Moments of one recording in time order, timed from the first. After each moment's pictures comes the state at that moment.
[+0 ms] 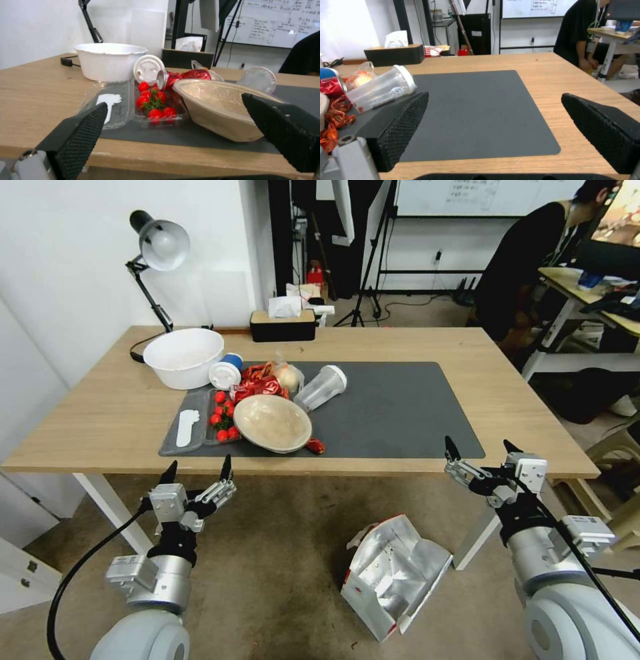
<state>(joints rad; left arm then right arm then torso) 1.72 -1.50 -0.59 -2.29 -0.26 0.04 -0.02 -1.61 1.46 0.68 2.44 0.23 -0.39 0.01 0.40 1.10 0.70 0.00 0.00</state>
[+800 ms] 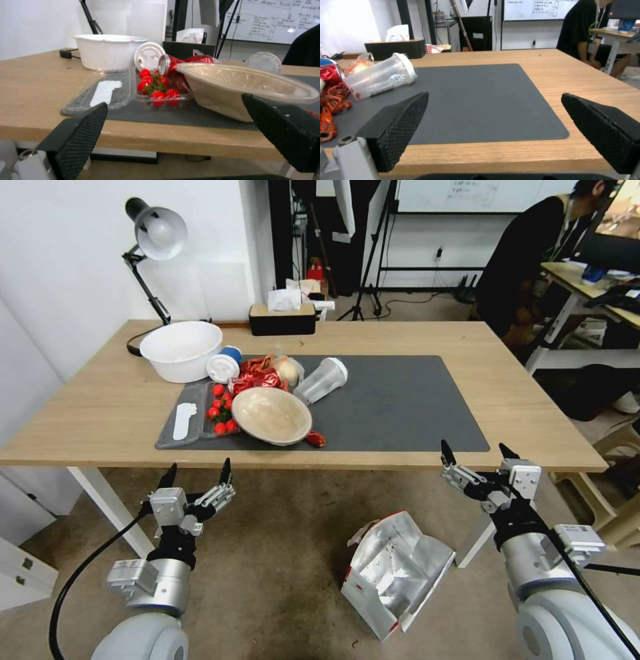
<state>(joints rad) 1.72 -1.49 -0.59 -2.27 -0.25 0.02 -0.01 -1.63 1.45 0.67 2.42 0.22 -0.33 0.02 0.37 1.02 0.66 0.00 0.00</state>
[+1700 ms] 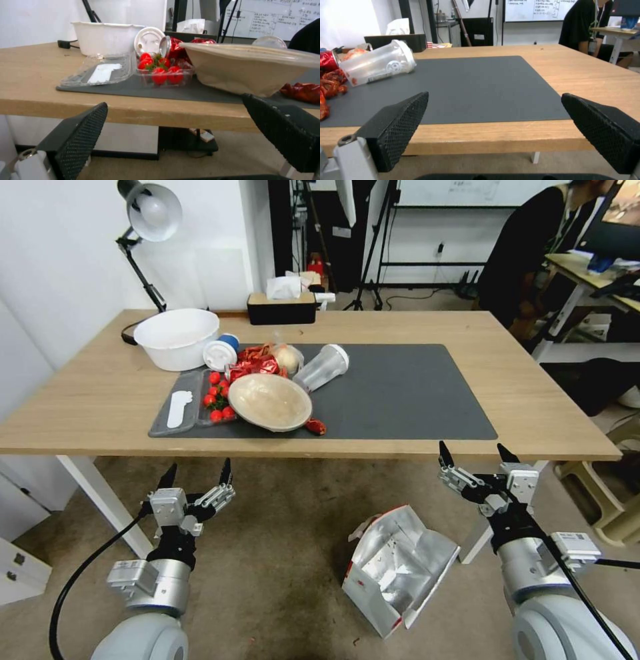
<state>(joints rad) 1.72 -1.49 -0.59 -2.27 -0.24 0.02 -0.01 -1.66 1.45 0.65 2.40 0.20 -0.25 0.01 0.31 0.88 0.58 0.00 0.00</state>
